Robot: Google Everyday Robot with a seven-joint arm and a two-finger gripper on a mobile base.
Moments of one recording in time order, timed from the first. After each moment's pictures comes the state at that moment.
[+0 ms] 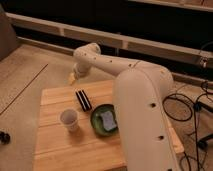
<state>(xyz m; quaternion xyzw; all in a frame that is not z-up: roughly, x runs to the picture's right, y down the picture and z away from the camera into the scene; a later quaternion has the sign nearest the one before) -0.170 -0.047 0.882 -0.29 -0.03 0.51 0.81</state>
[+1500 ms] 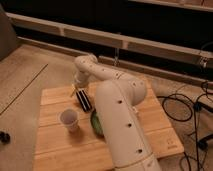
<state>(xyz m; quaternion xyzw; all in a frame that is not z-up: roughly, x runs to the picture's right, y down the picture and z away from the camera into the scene) -0.183 0.040 0.962 -0.41 0.08 0.49 0.77</state>
